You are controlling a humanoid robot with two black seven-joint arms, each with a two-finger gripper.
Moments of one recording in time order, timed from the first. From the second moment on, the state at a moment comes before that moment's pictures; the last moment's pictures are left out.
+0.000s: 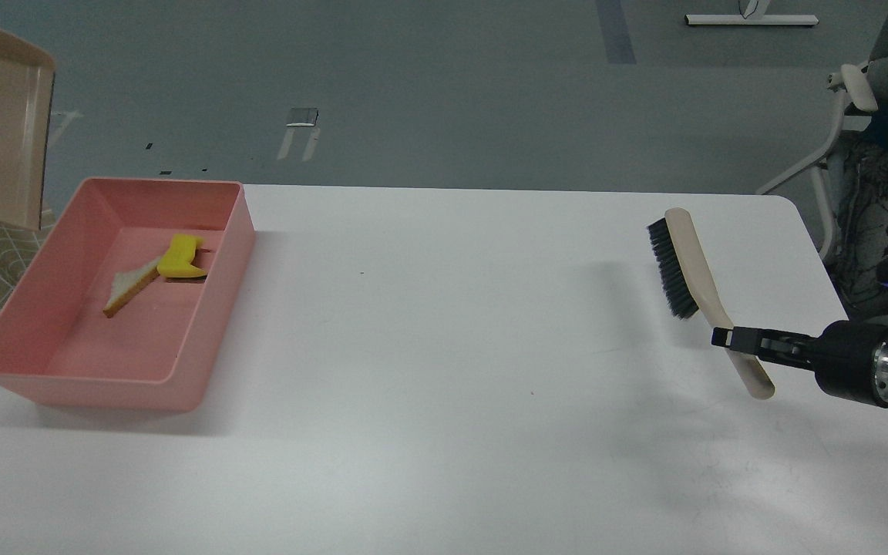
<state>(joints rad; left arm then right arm) -0.11 1.35 -1.22 -1.12 1.26 0.25 -0.49 0.49 -0.97 0.64 1.46 -1.35 0.45 0.09</state>
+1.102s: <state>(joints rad) -0.44 0.45 -0.87 -1.30 1.06 0.09 -0.15 0.47 -0.96 0.63 1.46 -1.36 0.46 0.09</state>
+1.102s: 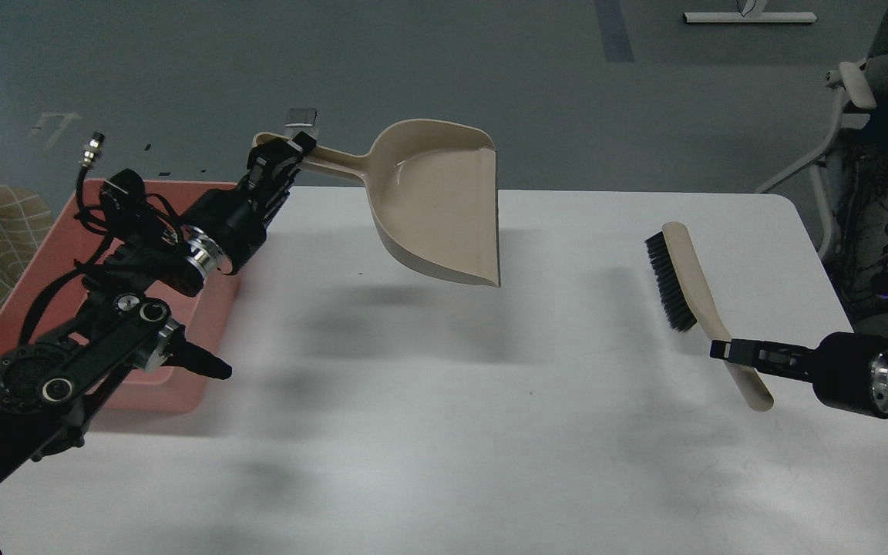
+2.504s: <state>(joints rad) -0.31 0.32 -0.72 -1.12 1.06 0.16 -0.33 0.45 -0.94 0.63 1.46 -1.36 0.46 0.09</state>
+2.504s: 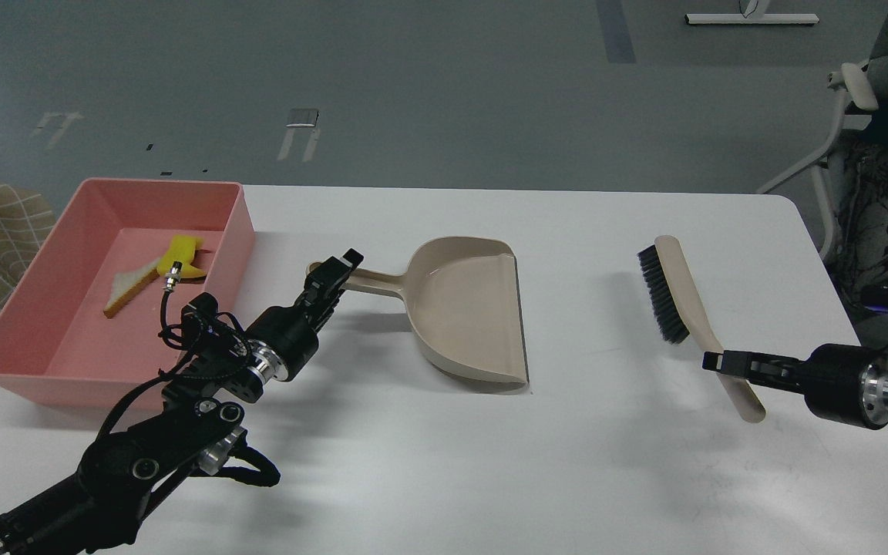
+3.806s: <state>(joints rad) -0.19 0.52 -0.66 -1.28 1.05 0.10 -0.49 0.44 -0.90 0.63 1.39 -1.35 0.46 0.09</state>
